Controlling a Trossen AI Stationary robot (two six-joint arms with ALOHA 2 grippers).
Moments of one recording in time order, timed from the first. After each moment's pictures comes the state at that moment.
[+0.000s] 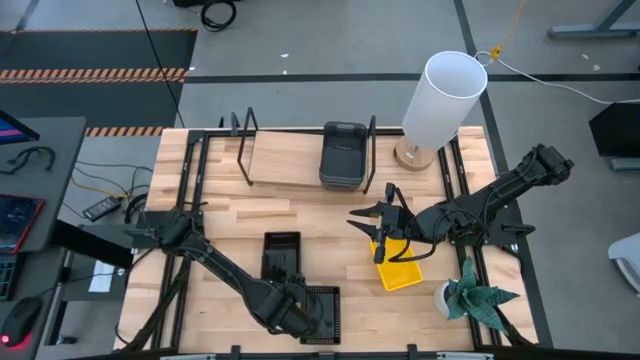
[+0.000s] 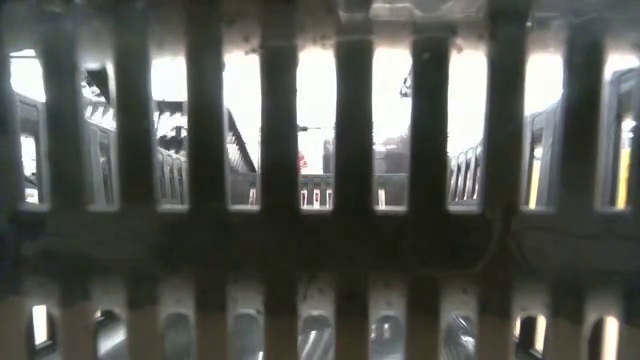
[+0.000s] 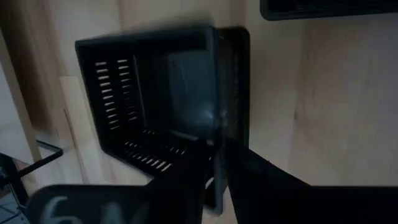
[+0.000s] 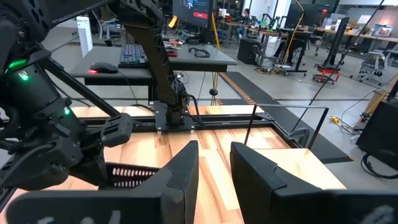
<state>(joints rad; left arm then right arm) -0.63 2.12 1.87 -1.50 -0.35 -0.59 0.45 1.23 0.87 0.22 0.69 0.00</state>
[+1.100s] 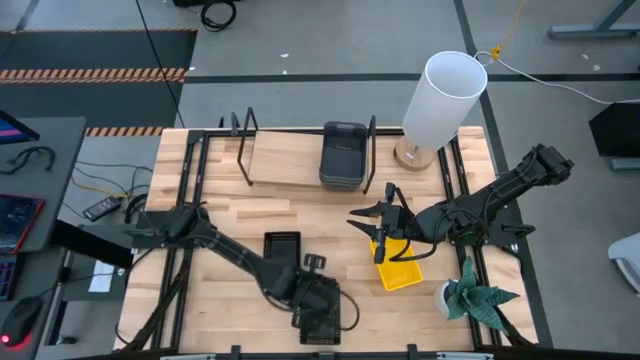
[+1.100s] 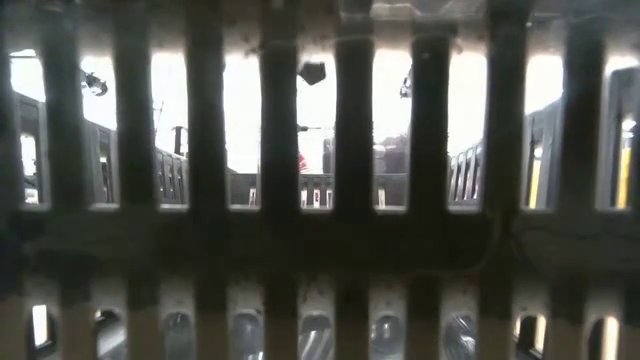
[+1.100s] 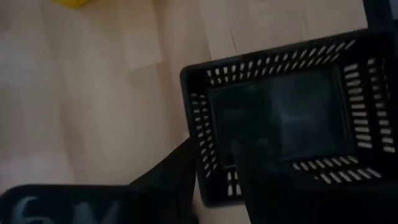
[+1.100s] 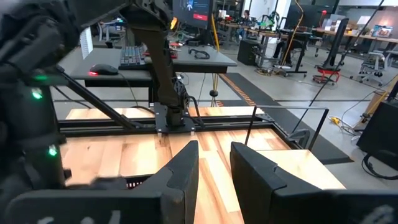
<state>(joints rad) -0.51 2.12 1.87 -0.98 -0.25 -0.24 0.45 1.23 0.87 0.22 0.69 0.00</state>
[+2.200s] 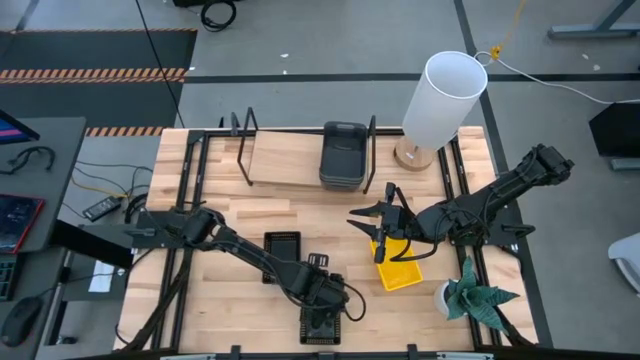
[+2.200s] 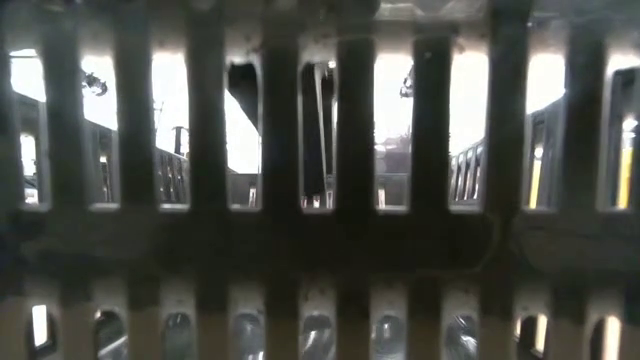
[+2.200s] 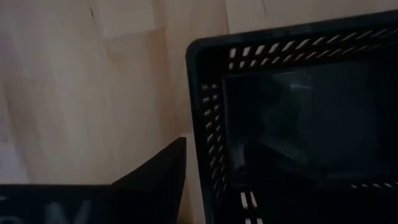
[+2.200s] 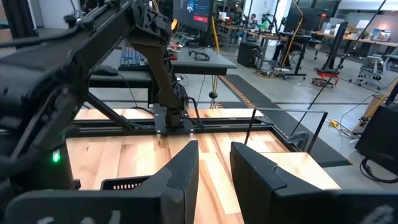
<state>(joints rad) -0.46 2.24 1.88 -0.96 -0.18 -0.28 0.45 1.23 0.87 0.23 0.69 -0.02</state>
